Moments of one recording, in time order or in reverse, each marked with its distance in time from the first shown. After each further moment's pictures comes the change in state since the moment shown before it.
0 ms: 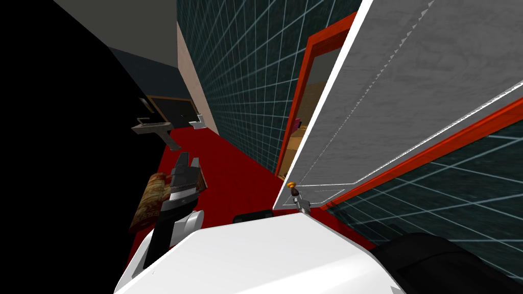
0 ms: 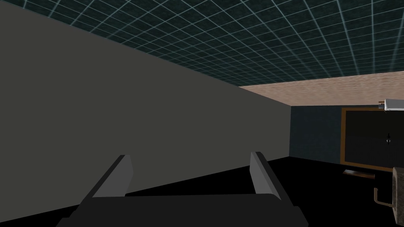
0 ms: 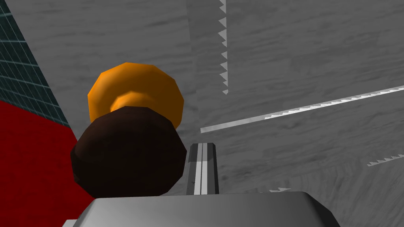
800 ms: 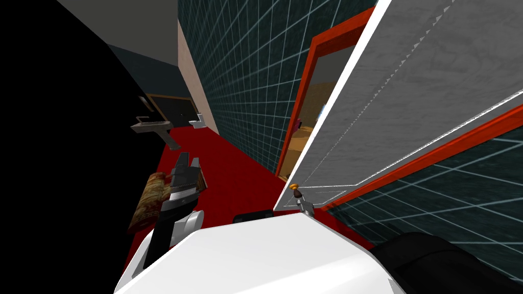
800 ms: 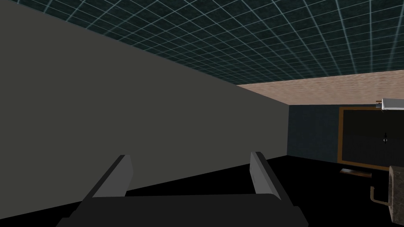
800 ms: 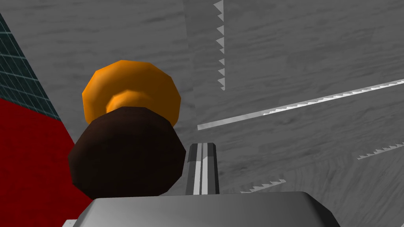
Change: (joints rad) arm 0.041 -0.032 -0.014 -0.030 -0.029 0.034 -0.014
